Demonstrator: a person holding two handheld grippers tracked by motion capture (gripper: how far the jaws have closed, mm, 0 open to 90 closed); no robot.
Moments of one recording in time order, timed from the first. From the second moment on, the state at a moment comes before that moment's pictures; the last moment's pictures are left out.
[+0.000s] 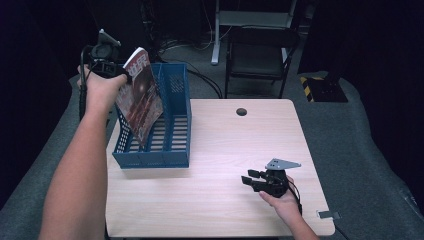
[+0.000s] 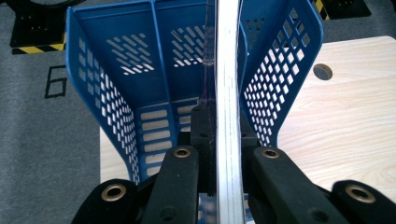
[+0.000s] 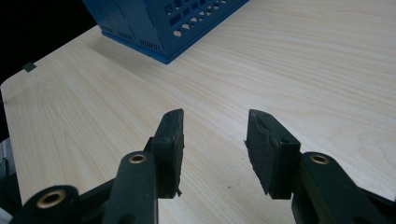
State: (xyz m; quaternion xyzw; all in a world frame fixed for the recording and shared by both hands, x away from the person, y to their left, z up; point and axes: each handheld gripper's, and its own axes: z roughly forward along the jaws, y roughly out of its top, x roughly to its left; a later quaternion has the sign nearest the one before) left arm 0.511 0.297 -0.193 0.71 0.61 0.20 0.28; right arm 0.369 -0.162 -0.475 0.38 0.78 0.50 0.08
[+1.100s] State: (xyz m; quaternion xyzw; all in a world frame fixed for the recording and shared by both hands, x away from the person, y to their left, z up) left arm 0.538 0.289 -0.261 0.71 0.62 0.19 0.25; right arm 0.369 -0.163 -0.475 0.38 0.78 0.50 0.08
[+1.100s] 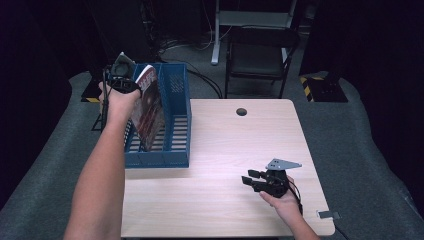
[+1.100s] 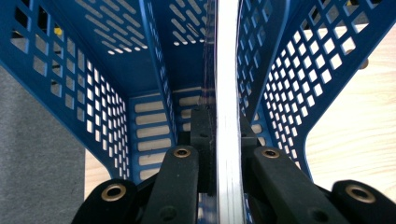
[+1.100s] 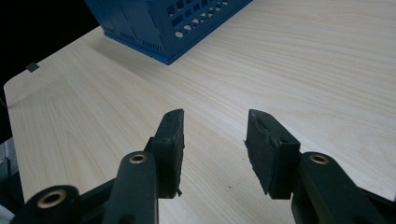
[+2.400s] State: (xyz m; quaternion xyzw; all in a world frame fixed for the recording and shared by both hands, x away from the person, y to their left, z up) left arm 0.532 0.292 -0.289 0.71 0.62 0.20 0.26; right arm 0.369 -0.161 -0.475 0.38 0.78 0.50 0.07
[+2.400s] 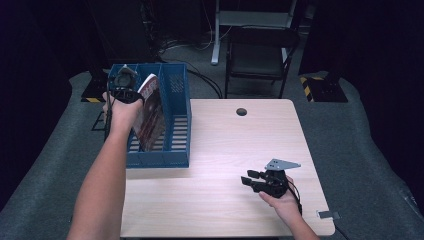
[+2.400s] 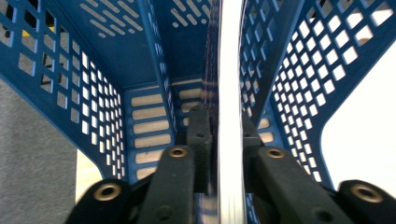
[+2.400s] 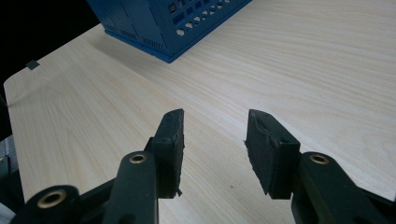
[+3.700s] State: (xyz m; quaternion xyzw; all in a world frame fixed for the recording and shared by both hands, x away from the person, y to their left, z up) left arm 0.479 0.300 -0.298 0.70 0.57 0.26 0.35; right arm 0.370 -0.158 -0.478 0.38 0.78 0.49 0.07
